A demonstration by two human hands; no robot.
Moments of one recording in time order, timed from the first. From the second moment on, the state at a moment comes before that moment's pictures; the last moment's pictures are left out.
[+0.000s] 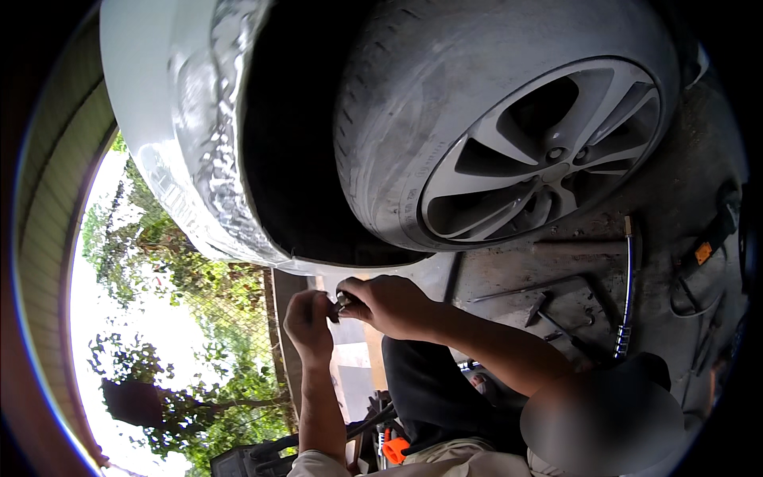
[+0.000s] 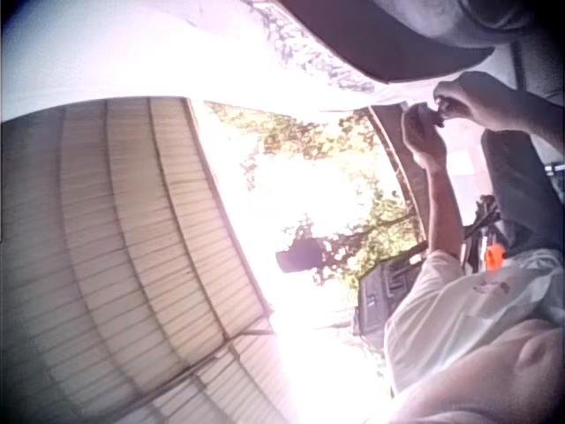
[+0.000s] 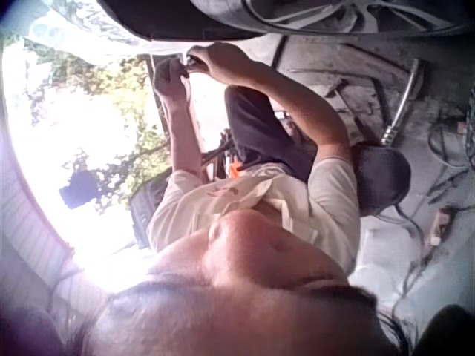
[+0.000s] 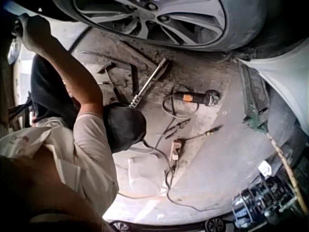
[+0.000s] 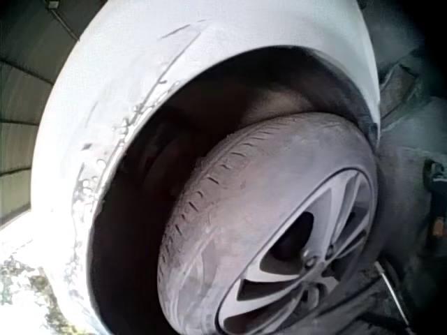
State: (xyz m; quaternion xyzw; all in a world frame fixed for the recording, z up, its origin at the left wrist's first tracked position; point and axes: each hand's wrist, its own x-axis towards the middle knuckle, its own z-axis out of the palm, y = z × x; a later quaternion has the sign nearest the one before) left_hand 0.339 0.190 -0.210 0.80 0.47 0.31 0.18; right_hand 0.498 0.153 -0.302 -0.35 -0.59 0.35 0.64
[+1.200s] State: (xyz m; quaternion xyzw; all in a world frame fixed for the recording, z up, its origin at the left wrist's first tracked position) left_hand 0.361 0.232 -0.155 0.80 0.56 0.20 -0.02; right_hand 0.470 0.231 -0.289 -0.37 -0.44 0.13 0.81
